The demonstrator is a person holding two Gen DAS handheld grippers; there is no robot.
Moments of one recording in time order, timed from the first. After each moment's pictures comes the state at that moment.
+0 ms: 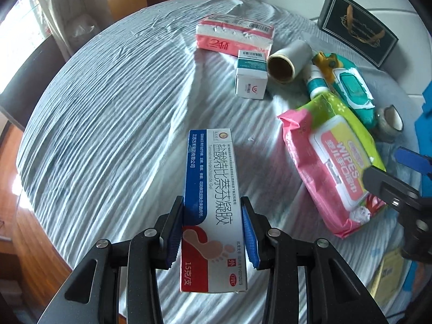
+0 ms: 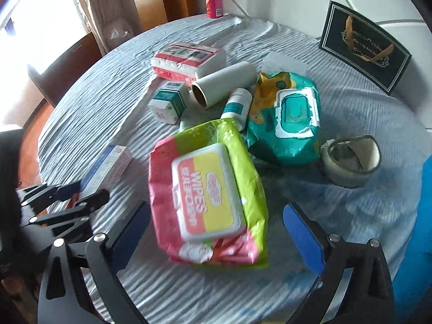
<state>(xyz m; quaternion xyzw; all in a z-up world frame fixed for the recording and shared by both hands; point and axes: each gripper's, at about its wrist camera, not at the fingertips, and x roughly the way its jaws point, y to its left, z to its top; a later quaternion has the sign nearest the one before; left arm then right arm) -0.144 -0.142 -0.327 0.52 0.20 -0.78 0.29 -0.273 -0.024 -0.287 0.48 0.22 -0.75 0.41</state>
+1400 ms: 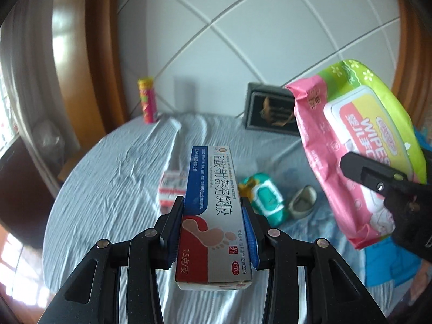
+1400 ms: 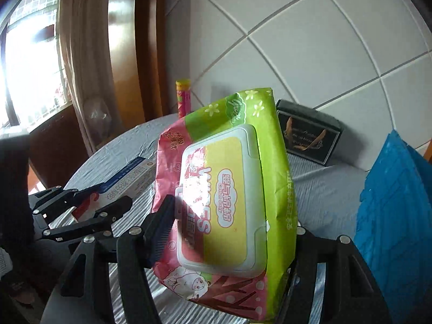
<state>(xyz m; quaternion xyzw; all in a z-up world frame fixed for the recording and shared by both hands) -0.165 -0.136 -0.098 0.33 0.08 -0.93 0.15 -0.217 -0.002 -0.055 0.30 0.13 -0.89 0.33</state>
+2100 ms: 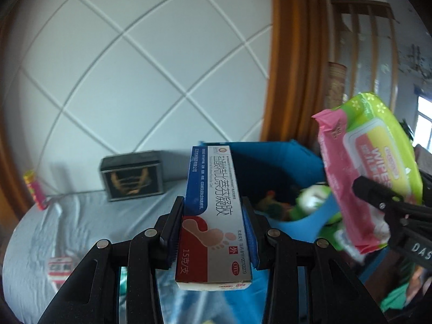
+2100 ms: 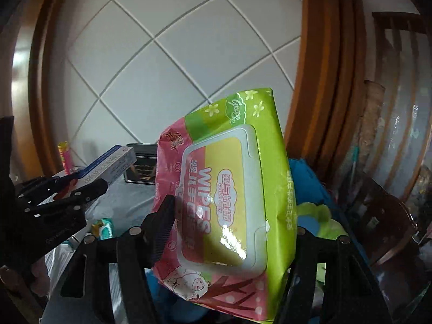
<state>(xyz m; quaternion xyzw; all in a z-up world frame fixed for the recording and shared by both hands) -0.247 0.168 0.039 0.24 0.01 -0.97 -0.10 -0.193 0.323 0.077 0.22 0.08 -0.97 0.04</state>
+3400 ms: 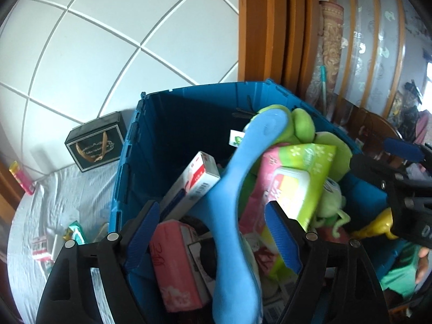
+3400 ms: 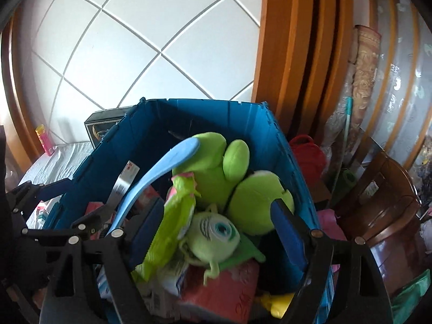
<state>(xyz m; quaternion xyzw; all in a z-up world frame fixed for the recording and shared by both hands) -0.294 0.324 -0.016 0.36 -0.04 -0.93 -0.08 -0.263 0.503 0.017 0.34 0.05 -0.94 0.04</state>
